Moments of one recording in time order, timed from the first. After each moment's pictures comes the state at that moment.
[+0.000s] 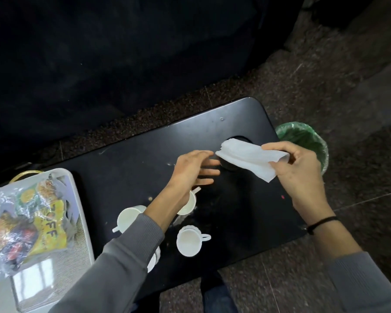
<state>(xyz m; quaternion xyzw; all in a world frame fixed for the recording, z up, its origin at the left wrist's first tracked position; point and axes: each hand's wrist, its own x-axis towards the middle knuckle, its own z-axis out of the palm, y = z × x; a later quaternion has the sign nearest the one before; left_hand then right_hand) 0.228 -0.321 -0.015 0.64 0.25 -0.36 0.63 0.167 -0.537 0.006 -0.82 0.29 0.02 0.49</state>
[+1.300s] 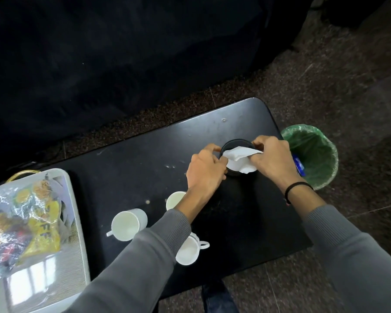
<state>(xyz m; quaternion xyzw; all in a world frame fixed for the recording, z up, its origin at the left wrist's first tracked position) 0.226 -0.367 -0.050 0.85 0.11 -0.24 0.46 0.227 -0.528 -0.039 -0.91 0.24 0.18 0.29</state>
